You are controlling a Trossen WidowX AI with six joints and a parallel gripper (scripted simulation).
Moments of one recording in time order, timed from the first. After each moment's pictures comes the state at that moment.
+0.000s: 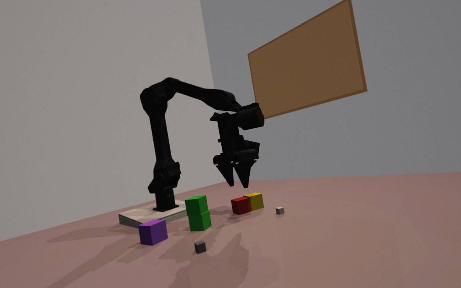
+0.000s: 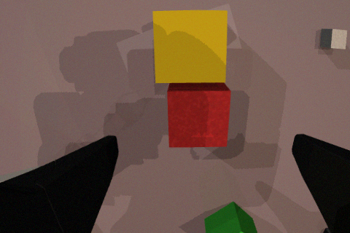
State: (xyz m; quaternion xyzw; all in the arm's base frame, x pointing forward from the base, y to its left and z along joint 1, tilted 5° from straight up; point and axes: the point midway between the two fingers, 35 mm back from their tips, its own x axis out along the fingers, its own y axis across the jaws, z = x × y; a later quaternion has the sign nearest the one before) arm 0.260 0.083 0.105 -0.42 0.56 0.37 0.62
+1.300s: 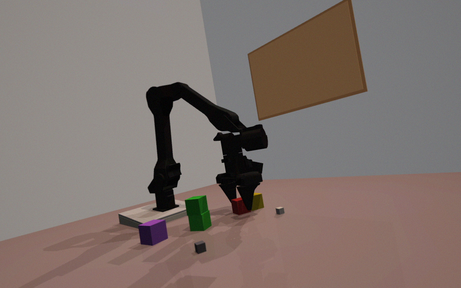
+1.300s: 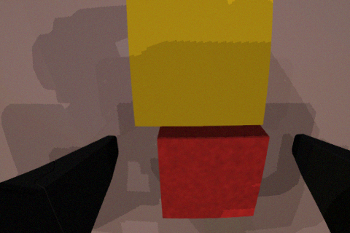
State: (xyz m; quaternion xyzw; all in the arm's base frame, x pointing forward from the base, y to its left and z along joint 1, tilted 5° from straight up) arm 0.265 0.083 0.045 -0.42 0.56 0.37 0.61
